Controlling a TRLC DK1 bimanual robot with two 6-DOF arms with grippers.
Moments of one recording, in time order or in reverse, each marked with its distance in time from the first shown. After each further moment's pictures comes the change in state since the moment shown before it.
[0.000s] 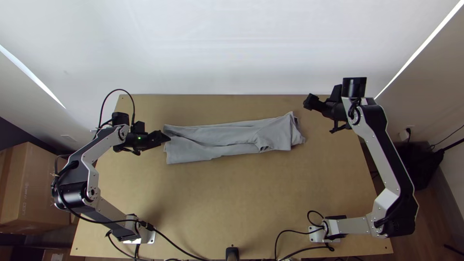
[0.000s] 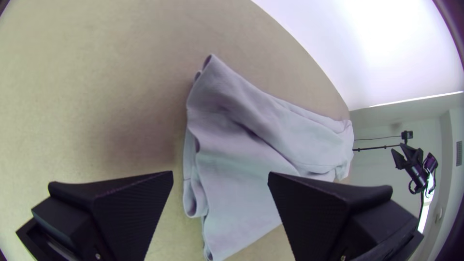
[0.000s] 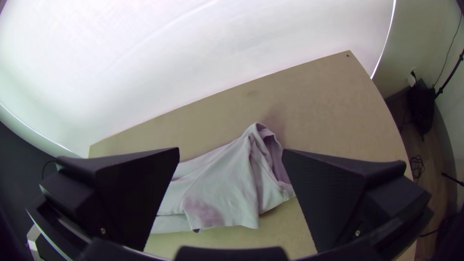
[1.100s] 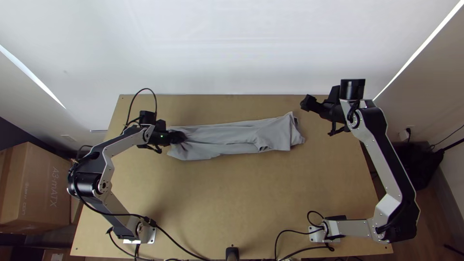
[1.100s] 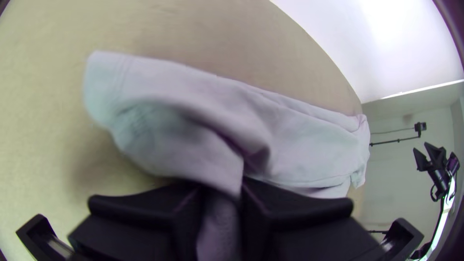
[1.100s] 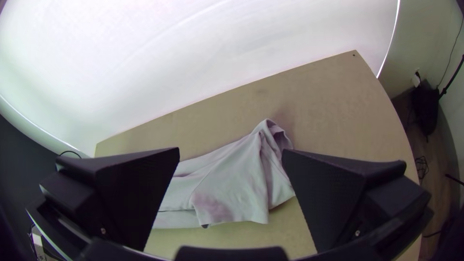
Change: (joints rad) left arm -0.209 0.094 -0.002 0.222 -0.145 -0.184; right arm 0.039 -0.037 -0.016 0.003 0.000 0.029
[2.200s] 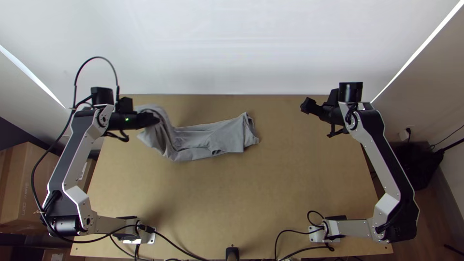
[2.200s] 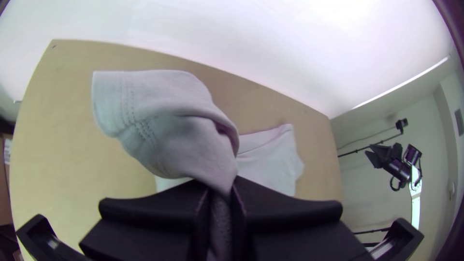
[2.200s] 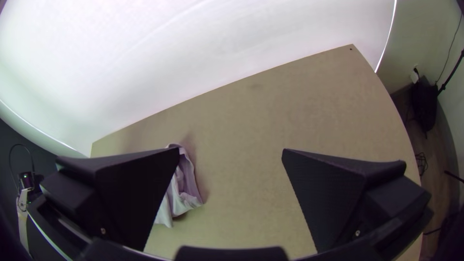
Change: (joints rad) left arm 0.115 -0.333 0.332 -0.533 0.074 0.127; right arm -0.016 0.000 -0.048 0.029 0.000 -0.004
